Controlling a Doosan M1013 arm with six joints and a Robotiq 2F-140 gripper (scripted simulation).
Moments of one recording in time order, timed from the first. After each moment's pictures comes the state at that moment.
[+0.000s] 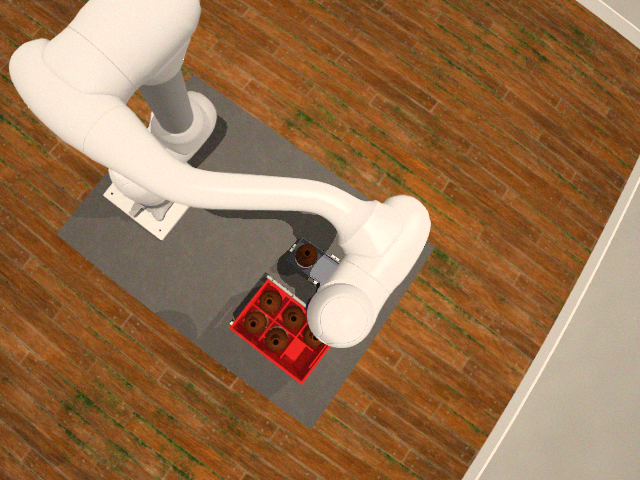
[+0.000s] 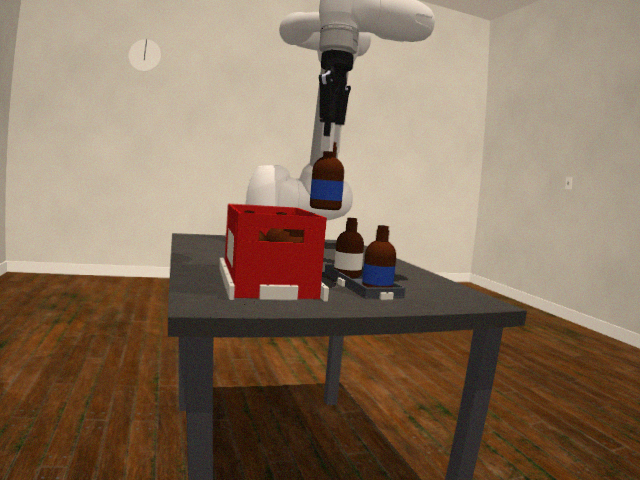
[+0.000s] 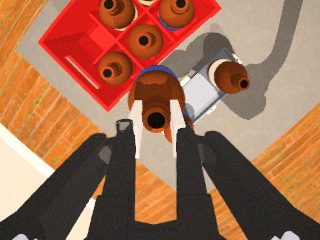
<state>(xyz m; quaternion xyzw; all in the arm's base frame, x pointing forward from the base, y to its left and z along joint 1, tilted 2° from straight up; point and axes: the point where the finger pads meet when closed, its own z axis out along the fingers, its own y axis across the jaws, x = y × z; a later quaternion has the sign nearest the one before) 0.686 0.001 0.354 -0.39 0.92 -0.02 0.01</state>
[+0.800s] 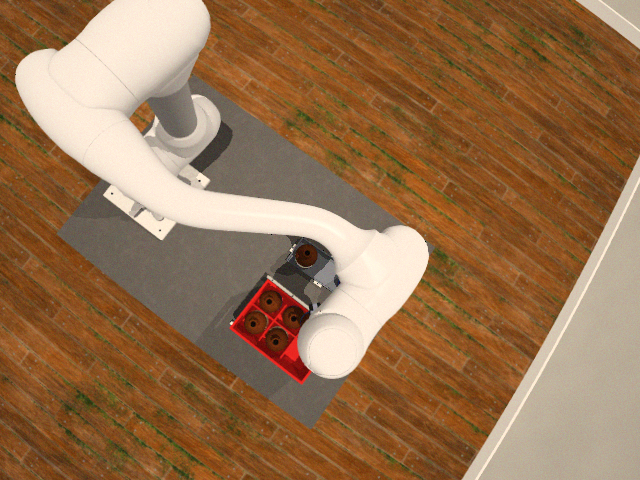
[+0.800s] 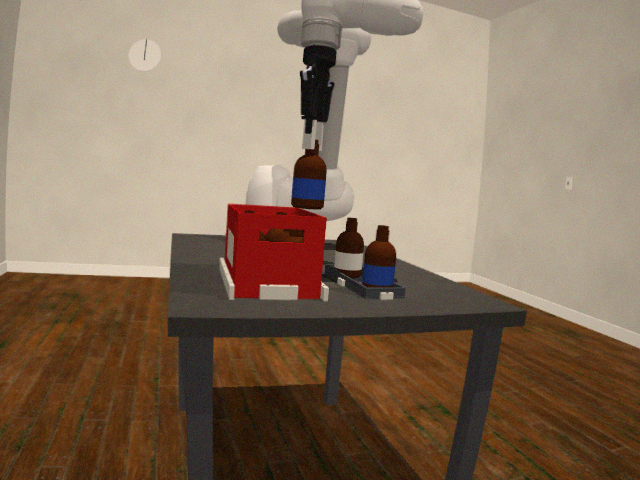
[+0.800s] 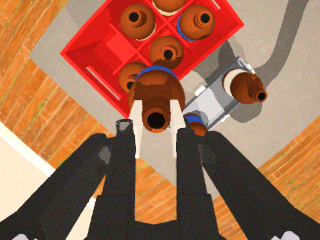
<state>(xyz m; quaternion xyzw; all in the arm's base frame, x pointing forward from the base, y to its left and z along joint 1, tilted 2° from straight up) 0.700 -0.046 0.356 -0.39 0.92 -0.02 0.01</state>
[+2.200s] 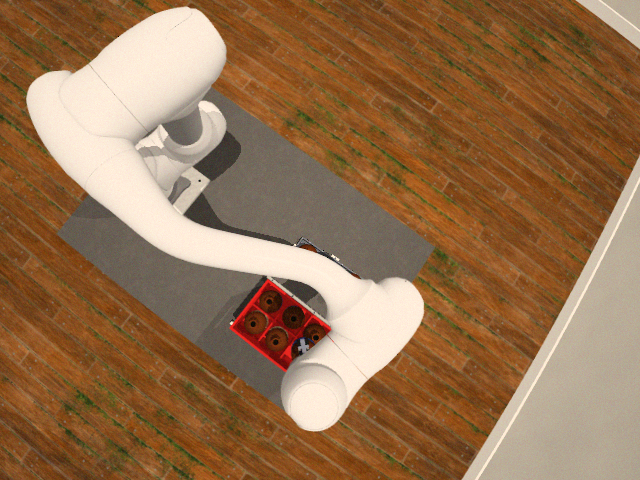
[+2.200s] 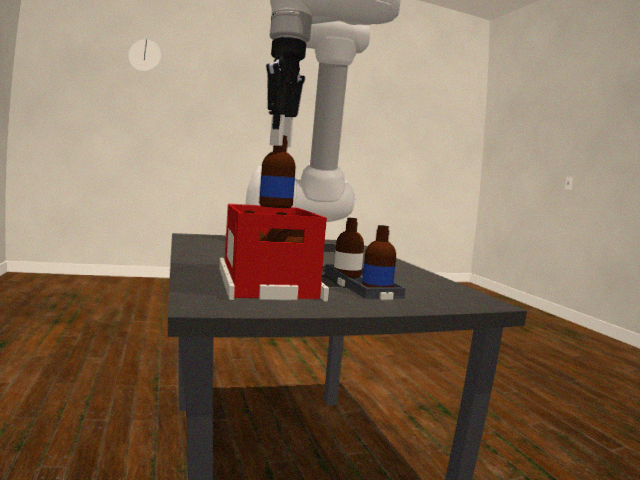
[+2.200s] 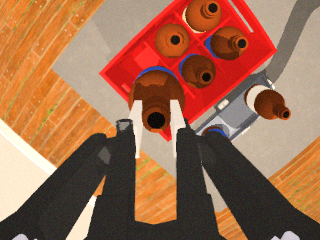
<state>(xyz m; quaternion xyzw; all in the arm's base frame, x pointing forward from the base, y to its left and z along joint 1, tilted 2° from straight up) 0.723 -0.124 0.359 -0.39 0.92 -0.02 0.01</state>
